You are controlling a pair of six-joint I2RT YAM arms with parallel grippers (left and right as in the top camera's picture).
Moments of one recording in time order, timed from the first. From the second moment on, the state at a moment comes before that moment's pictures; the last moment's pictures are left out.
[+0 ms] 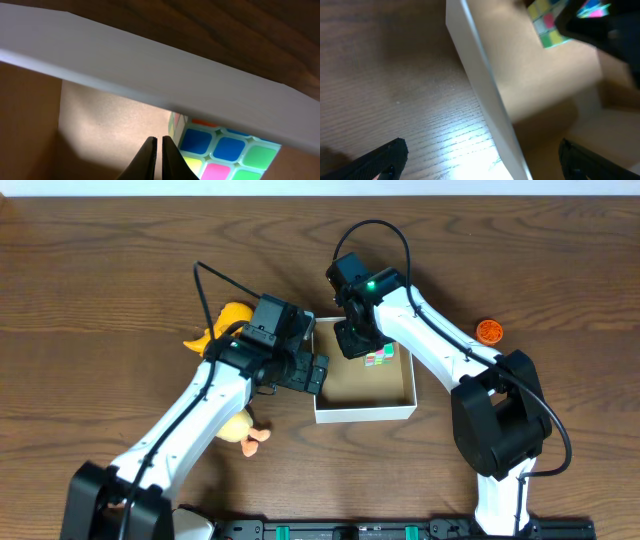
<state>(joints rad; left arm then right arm) -0.44 1.51 1.03 -0.69 0.20 -0.16 0.56 2.07 1.64 -1.03 0.00 0.26</state>
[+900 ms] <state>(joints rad) -0.44 1.57 1.03 -0.69 0.20 -0.16 0.54 2.07 1.64 -1.02 0.08 0.26</state>
